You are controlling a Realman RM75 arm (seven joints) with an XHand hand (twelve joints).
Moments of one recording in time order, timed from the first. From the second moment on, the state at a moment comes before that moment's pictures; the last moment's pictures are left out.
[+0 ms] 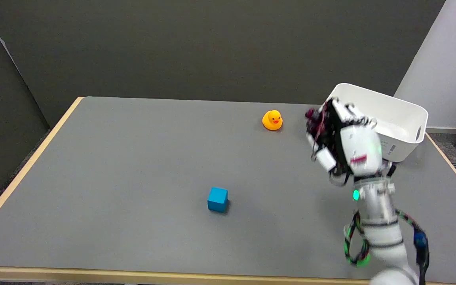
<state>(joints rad) -0.22 -0.93 -2.13 1.47 1.01 1.34 -0.12</state>
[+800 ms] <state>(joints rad) 0.11 -0.81 -1.71 1.22 1.47 0.66 -0.41</state>
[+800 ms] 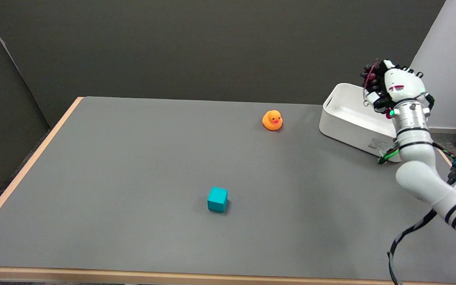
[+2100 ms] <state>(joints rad) 0.23 -0.80 -1.64 1.11 1.72 0.34 -0.41</state>
